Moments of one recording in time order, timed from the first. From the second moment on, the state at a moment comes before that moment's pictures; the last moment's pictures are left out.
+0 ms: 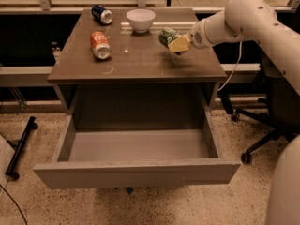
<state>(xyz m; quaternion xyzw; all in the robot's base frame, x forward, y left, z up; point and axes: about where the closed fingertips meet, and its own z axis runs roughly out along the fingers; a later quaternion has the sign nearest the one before) 0.783 -0.119 0.880 -0.31 0.83 0.15 0.44</state>
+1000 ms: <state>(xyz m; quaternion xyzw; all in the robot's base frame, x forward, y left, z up) 0.614 -0.084 0.923 -0.47 0.73 0.23 0.44</state>
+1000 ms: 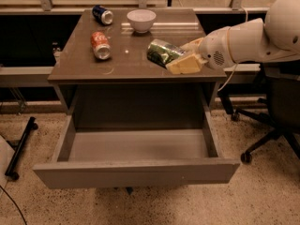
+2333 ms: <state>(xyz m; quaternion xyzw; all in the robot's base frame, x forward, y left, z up) 0.534 -0.088 0.777 -0.35 0.83 0.28 0.33</state>
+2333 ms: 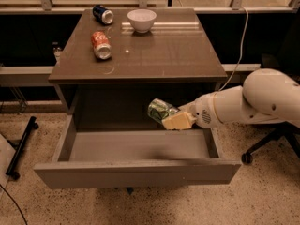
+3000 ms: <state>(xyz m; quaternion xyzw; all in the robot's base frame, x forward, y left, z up) 0.574 -0.071 0.705 -0.29 0.87 0.27 0.30</state>
